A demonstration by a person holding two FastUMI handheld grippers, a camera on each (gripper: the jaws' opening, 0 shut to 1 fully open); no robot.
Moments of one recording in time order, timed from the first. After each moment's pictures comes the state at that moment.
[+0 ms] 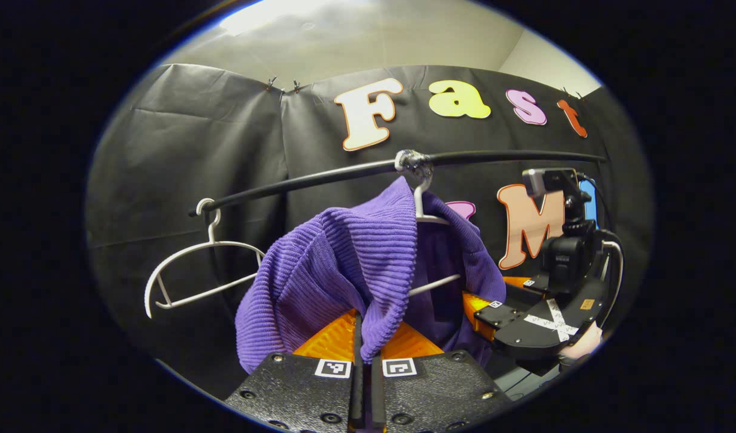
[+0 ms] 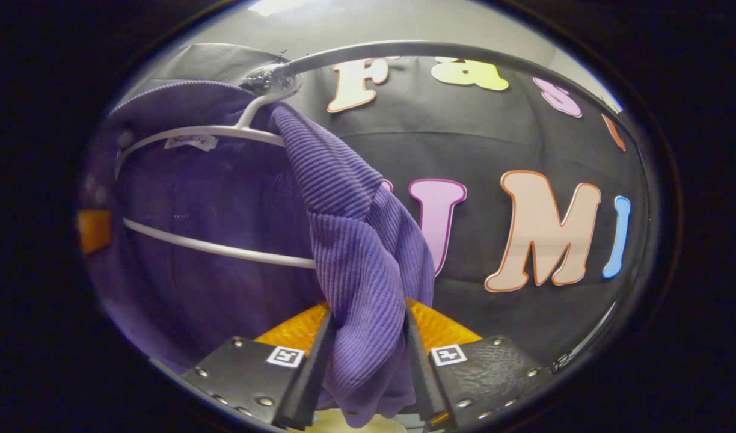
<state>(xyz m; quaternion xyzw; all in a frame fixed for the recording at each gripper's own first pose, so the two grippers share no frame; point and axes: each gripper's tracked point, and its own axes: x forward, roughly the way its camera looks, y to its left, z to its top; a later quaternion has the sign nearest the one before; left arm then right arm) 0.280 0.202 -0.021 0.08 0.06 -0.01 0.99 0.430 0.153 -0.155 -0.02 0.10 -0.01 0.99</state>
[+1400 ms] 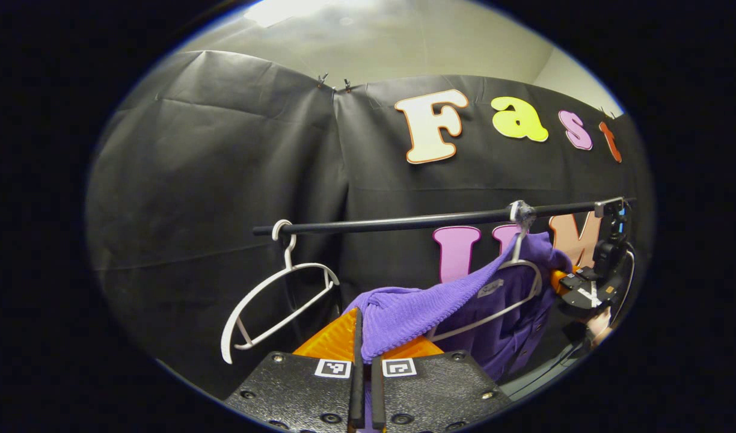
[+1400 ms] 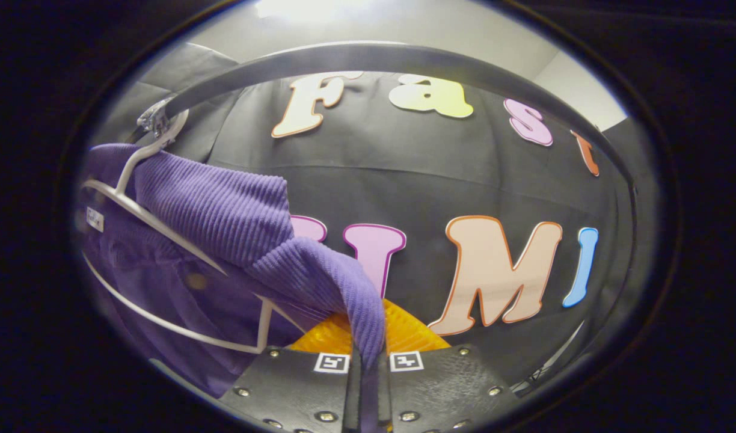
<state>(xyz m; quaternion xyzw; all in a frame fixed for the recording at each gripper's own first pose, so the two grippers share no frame) 0.288 0.331 0.048 0.06 0.07 0.06 0.99 0.483 0.073 -0.079 -0.05 0.02 -0.12 0.99</state>
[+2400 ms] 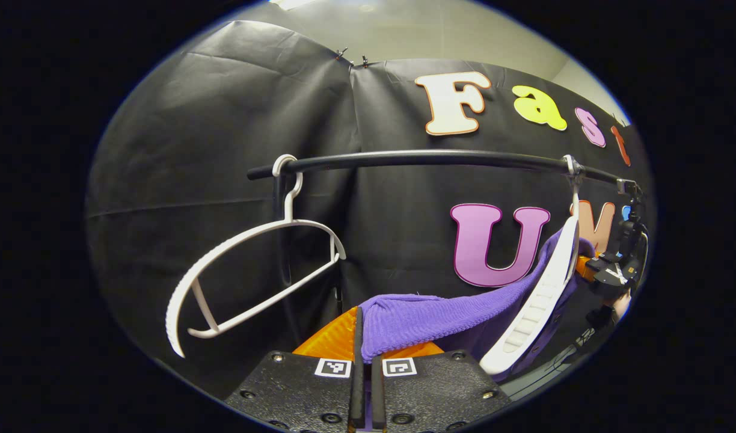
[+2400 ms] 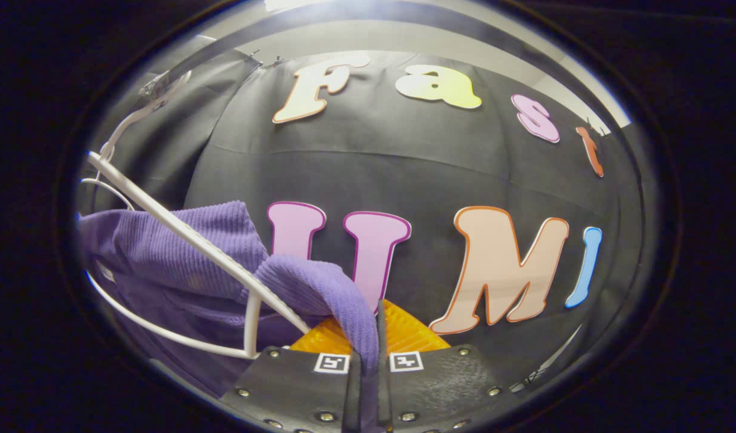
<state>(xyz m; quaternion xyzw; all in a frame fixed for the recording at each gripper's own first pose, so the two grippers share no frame) 0.334 0.367 -0.039 0.01 0.09 0.05 0.99 0.503 0.065 -0.107 -0.07 0.04 -0.13 0.99</state>
